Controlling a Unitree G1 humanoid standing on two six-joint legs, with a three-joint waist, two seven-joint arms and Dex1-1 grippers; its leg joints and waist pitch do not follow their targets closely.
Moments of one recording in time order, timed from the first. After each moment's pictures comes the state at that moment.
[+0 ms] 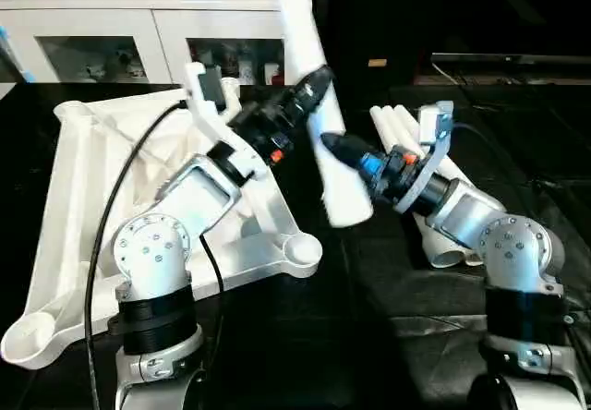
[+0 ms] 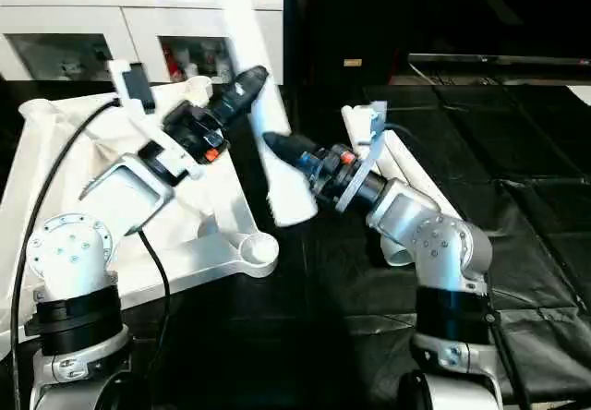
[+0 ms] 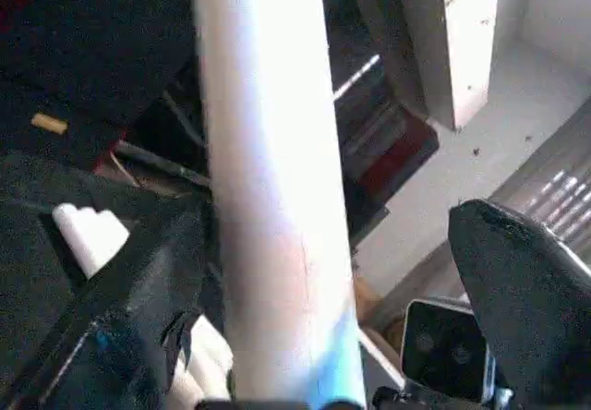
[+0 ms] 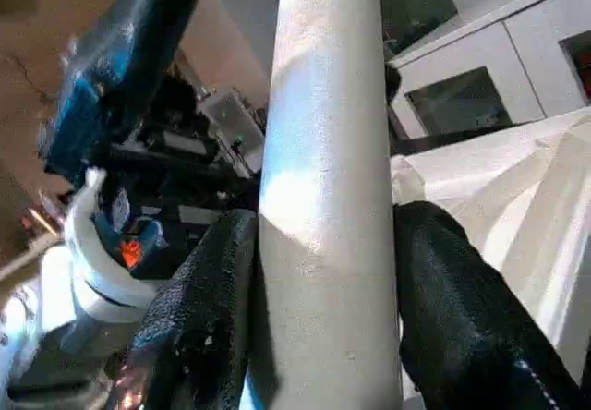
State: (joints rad) left arm -0.57 -0.06 0.26 -0.20 -0.89 0.89 -0.18; right arm -0.52 -0.15 -0.17 0.00 0.72 0.88 0.74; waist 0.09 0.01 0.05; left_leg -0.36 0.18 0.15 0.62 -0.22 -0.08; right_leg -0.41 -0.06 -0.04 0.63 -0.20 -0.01
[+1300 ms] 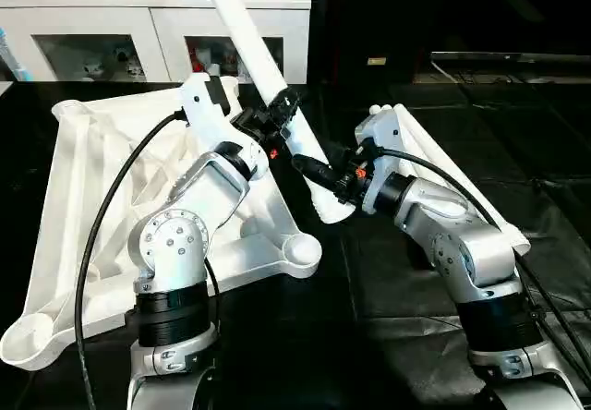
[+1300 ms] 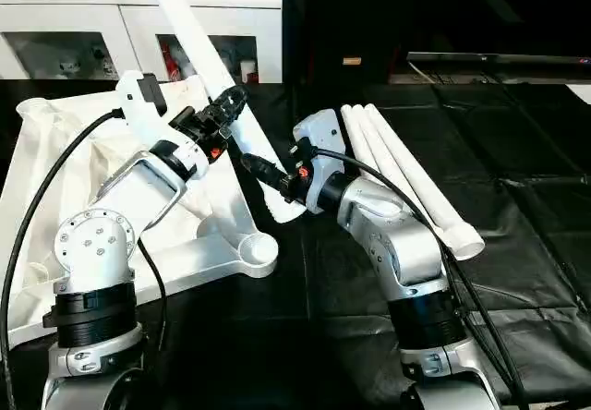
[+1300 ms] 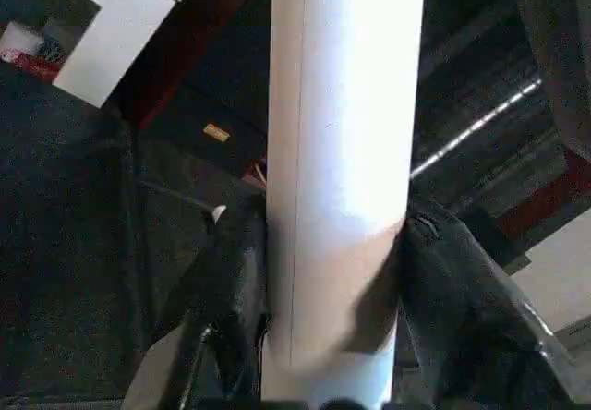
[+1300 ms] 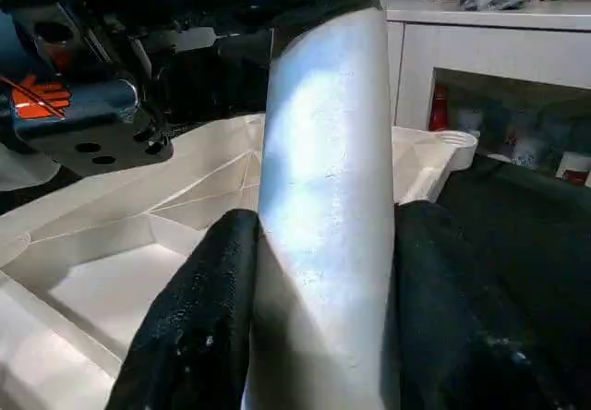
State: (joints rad) left arm -0.59 -0.13 0.26 -0.13 -0.75 0.77 0.06; right arm -0.52 -0.18 0.11 0.05 0.32 0.46 0.62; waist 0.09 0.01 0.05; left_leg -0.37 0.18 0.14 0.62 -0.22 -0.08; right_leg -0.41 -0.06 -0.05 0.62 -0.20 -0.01
